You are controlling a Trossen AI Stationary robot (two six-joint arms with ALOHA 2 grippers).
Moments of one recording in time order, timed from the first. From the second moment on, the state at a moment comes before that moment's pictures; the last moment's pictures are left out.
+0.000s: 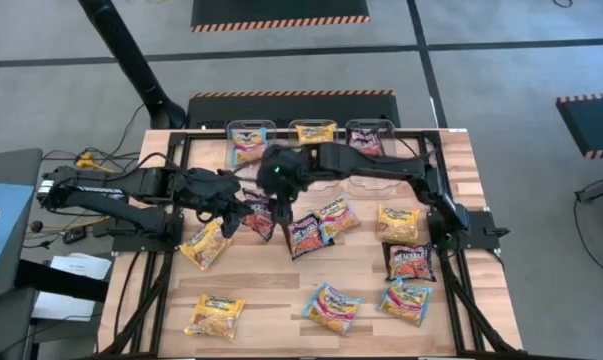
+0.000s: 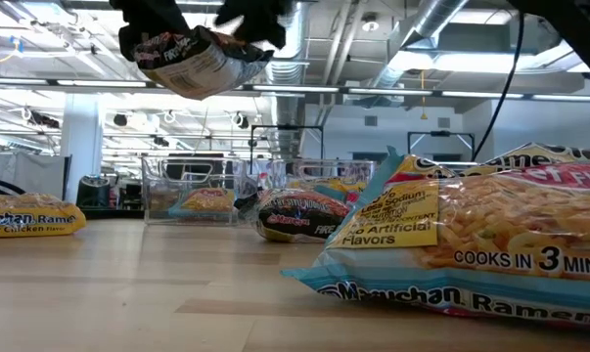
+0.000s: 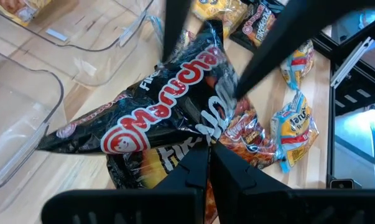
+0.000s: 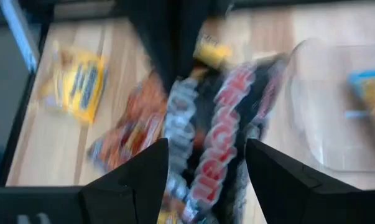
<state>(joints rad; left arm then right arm) -0.05 0.99 0.96 -0.57 -0.12 -0.57 -0.07 2.16 2.33 -0.99 -0.15 0.01</state>
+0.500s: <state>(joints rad) -0.05 0.99 0.96 -0.57 -0.14 -0.57 -0.04 2.23 2.33 -0.94 -0.13 -0.02</state>
